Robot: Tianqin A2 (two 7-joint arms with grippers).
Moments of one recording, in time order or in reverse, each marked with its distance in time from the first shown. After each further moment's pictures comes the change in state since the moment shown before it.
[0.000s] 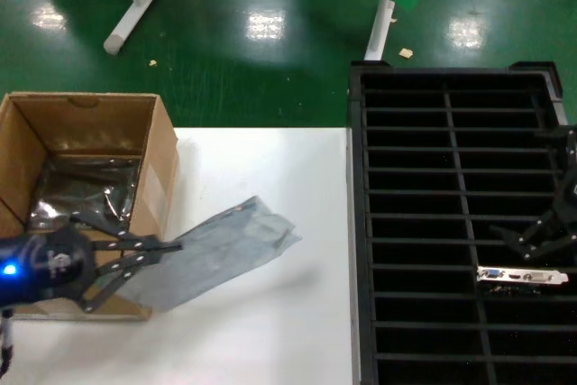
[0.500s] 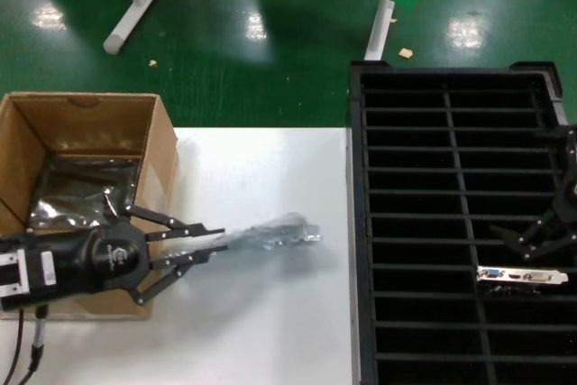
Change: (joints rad) left arm 0.040 0.164 -0.341 0.030 0.320 -0.085 0.021; right arm 0.003 0.007 -0.011 0.000 0.006 0.008 0.001
